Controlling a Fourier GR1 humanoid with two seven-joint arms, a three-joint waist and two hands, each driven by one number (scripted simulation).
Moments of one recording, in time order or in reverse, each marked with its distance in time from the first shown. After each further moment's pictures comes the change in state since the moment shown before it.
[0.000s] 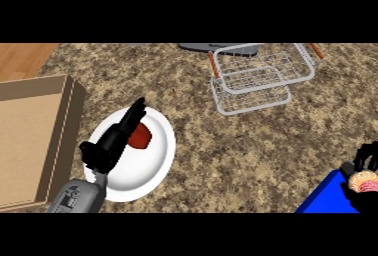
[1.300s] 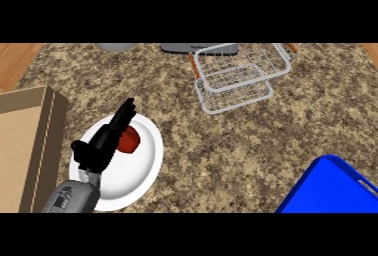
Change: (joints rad) left arm 0.015 0.006 0.059 0.030 -0.010 0.011 -0.015; right arm -1.260 -0.033 -0.053 0.921 -0.516 0.382 -0.315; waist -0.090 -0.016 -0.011
